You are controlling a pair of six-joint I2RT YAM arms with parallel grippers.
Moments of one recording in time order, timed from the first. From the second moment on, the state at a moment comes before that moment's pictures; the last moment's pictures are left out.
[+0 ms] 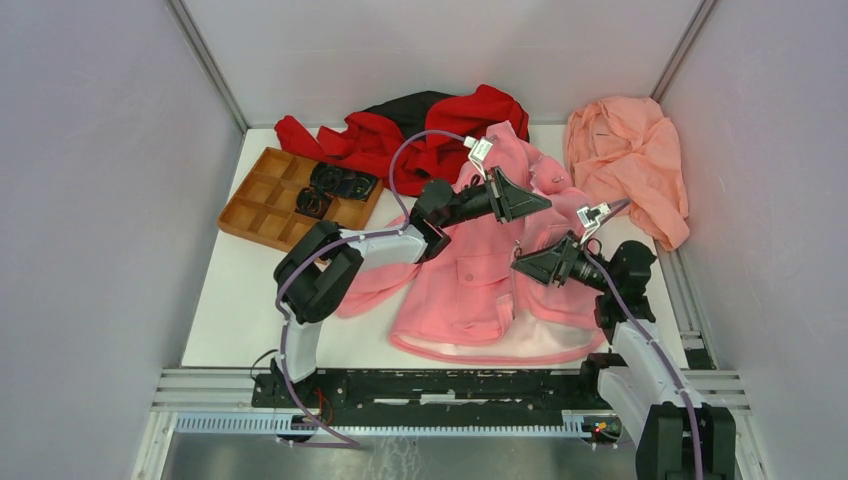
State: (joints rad) left arm -0.84 1.99 1.29 1.10 0.52 -1.04; right arm -0.04 0.83 0.25 0.55 -1.09 0.80
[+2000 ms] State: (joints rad) left arm -0.84 1.99 1.30 1.12 0.53 -1.08; right arm -0.03 0.90 0.33 0.58 -1.17 0.73
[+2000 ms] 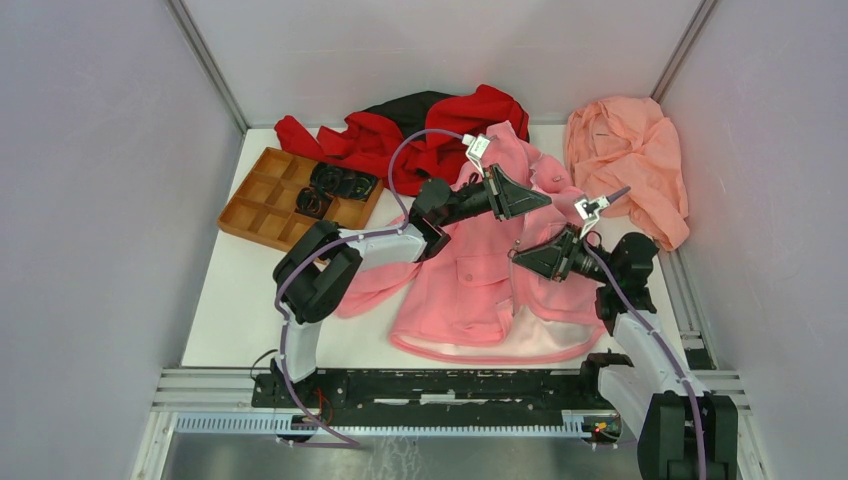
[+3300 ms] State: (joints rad) left arm -0.84 1.99 1.31 1.12 0.53 -1.09; right arm 0.02 0.90 0.22 0.88 -1.05 0.85
